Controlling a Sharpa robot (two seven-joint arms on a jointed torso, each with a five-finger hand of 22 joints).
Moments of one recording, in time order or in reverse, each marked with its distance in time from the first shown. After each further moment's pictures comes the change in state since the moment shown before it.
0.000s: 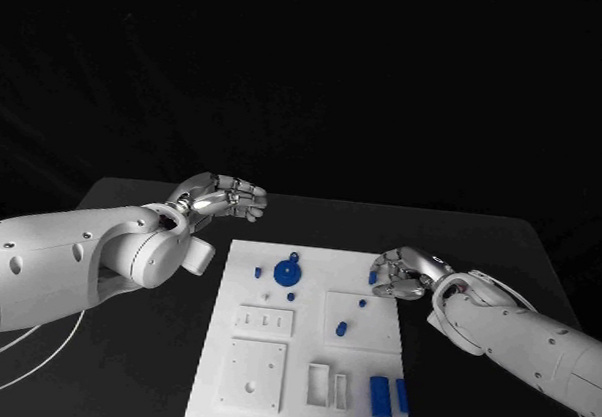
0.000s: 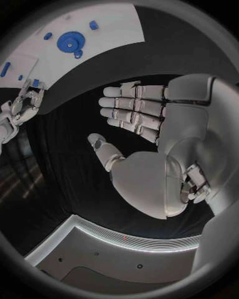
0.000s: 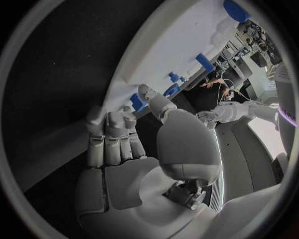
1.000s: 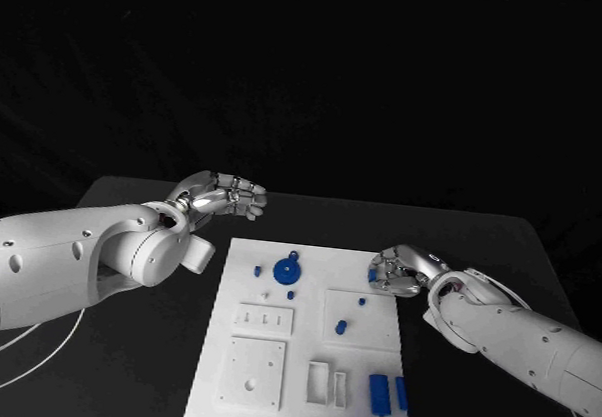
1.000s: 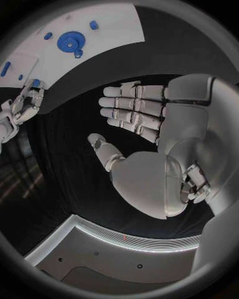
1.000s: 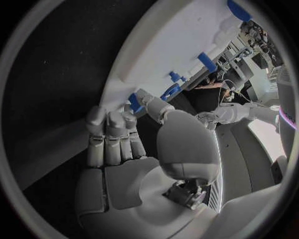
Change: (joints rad) left arm 0.000 0.000 0.000 -0.001 0.000 0.001 -0.001; left_hand 0.000 0.000 0.000 0.000 0.000 0.000 0.000 0.000 0.000 0.000 0.000 0.000 0.000 0.000 0.000 0.000 -0.001 -0.006 0.000 0.000 0.000 0.001; right arm -0.002 0.014 -0.002 -0.003 -0.010 -0.021 -0.013; right_hand -0.017 0.017 0.126 0.048 -0.116 0.072 -0.031 0.028 0.002 0.006 -0.016 0.000 -0.002 0.006 -0.020 -0.008 0.013 0.002 0.000 0.000 0.000 0.000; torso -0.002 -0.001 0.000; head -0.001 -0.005
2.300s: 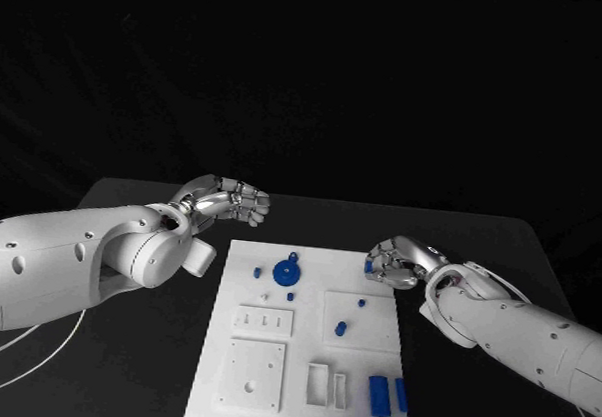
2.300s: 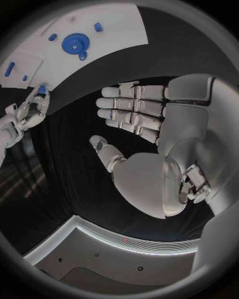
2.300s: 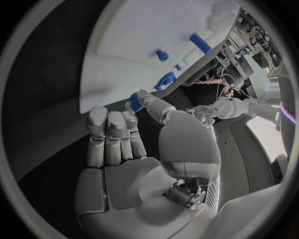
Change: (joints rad) left arm 0.000 0.010 0.000 -0.006 -0.022 0.032 -0.048; left_hand -0.068 0.026 -0.026 0.045 -0.015 0.060 -0.020 0.017 0.007 0.104 -0.041 0.039 0.031 0.123 -0.059 0.102 0.043 0.016 0.096 -0.041 0.075 0.000; right arm 0.051 -0.035 0.000 0.127 -0.002 -0.028 -0.076; right_hand -0.018 0.053 0.068 0.014 -0.008 0.070 -0.034 0.037 0.012 0.018 -0.033 0.005 0.000 0.007 -0.032 -0.004 0.012 0.017 0.008 -0.001 0.008 0.000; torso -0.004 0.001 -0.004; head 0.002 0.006
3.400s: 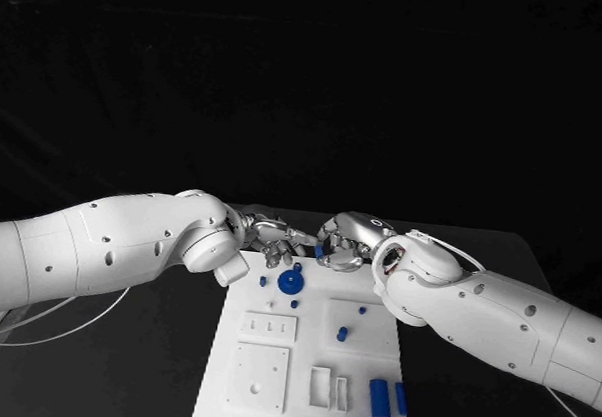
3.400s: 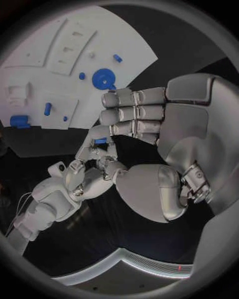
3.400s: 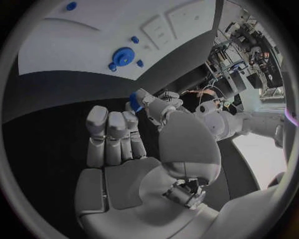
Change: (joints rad) left arm 0.031 0.198 -0.017 -0.137 -0.339 0.230 -0.512; left_hand -0.204 -0.075 -0.047 0.263 -0.043 0.105 -0.074 -0.024 0.011 0.173 -0.125 0.364 0.310 0.202 -0.202 0.498 0.232 0.031 0.197 -0.160 0.456 0.000; right arm 0.084 0.097 -0.006 0.250 -0.229 0.088 -0.305; right_hand 0.001 0.001 0.031 -0.006 -0.004 0.001 -0.001 0.001 0.000 0.007 -0.007 0.000 0.000 0.004 -0.004 0.000 0.004 0.006 0.009 -0.005 0.000 0.000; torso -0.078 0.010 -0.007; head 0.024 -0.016
